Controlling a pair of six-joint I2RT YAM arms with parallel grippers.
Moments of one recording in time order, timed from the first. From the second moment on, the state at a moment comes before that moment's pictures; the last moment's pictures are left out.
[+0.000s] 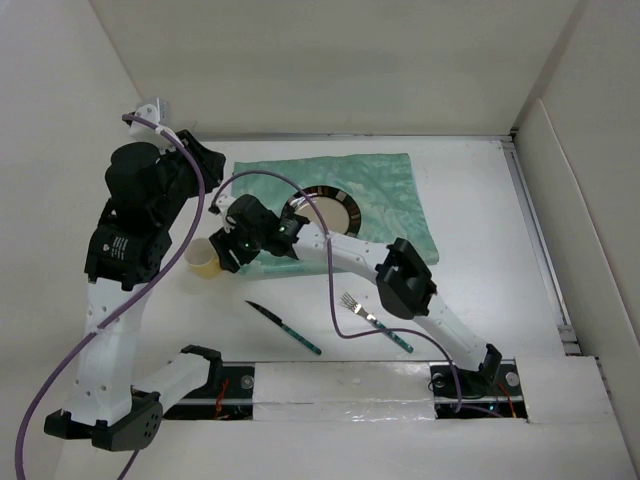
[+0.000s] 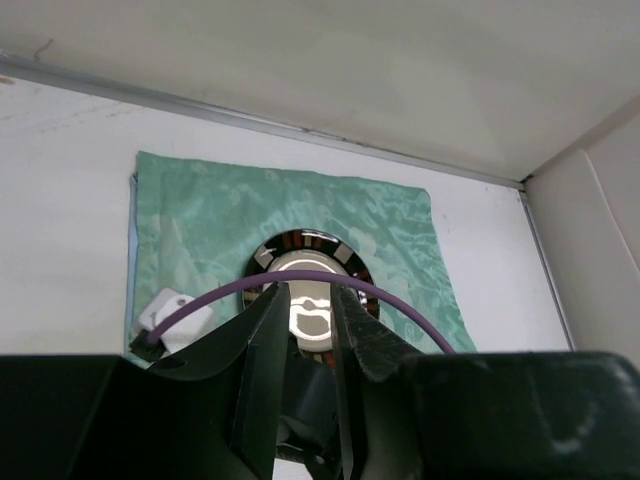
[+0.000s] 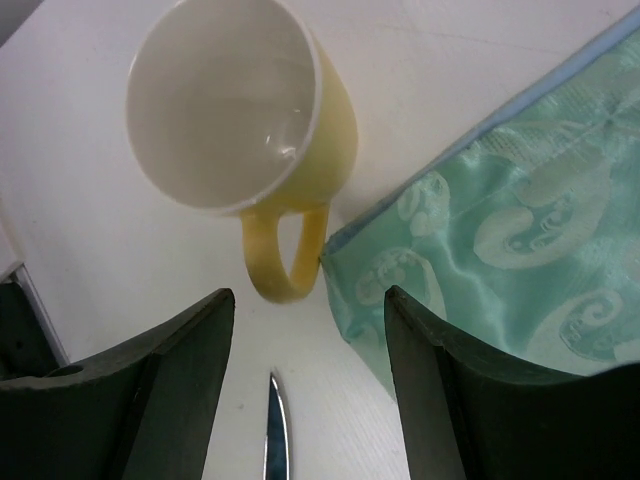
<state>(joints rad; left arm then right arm) -0.25 1.02 1.57 -0.72 -0.06 -0.45 1.06 2.40 2.18 -0.43 -0.16 0.24</state>
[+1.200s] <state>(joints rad) -0.25 1.06 1.74 -0.71 -0.06 -0.46 1.04 2.23 2.03 -0.20 -0.16 0.51</state>
